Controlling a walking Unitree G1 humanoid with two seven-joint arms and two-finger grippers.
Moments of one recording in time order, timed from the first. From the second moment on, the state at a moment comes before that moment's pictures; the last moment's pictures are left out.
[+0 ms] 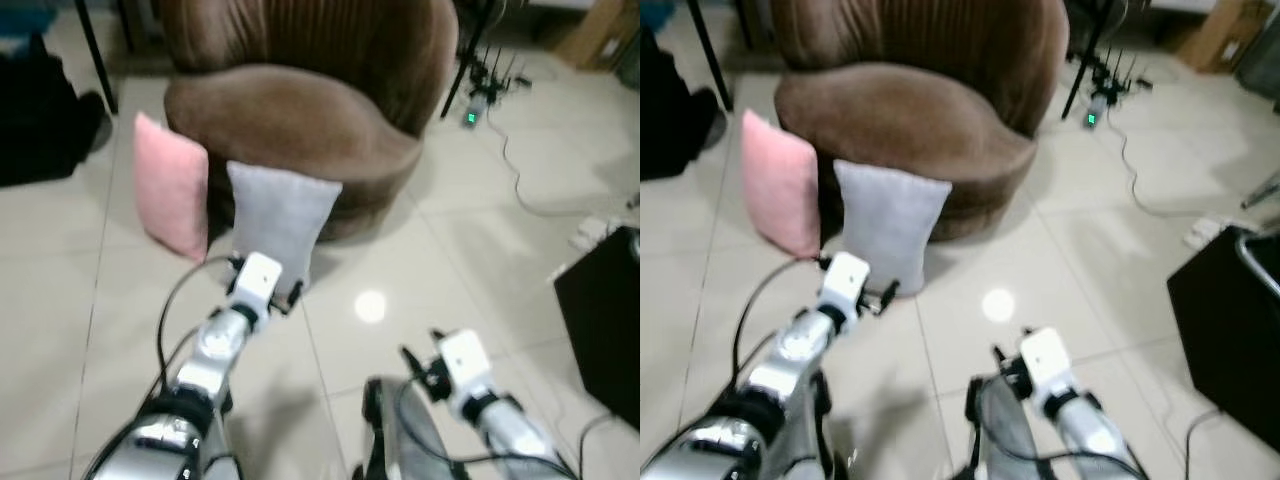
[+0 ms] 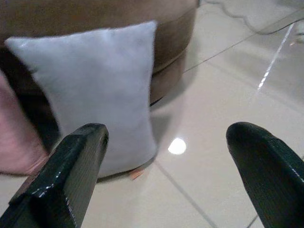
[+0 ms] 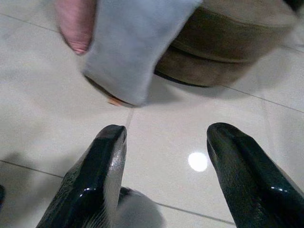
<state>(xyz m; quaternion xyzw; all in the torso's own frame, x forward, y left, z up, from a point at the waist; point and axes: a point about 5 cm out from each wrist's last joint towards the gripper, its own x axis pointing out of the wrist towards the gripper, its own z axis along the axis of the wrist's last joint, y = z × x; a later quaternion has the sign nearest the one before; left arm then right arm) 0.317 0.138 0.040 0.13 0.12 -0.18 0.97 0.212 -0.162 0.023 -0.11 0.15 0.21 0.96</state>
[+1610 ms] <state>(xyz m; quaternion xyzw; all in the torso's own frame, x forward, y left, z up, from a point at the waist) 0.338 0.147 0.072 0.18 0.07 -0.17 0.97 0.264 -0.152 0.043 -0.12 0.08 0.20 0.97</state>
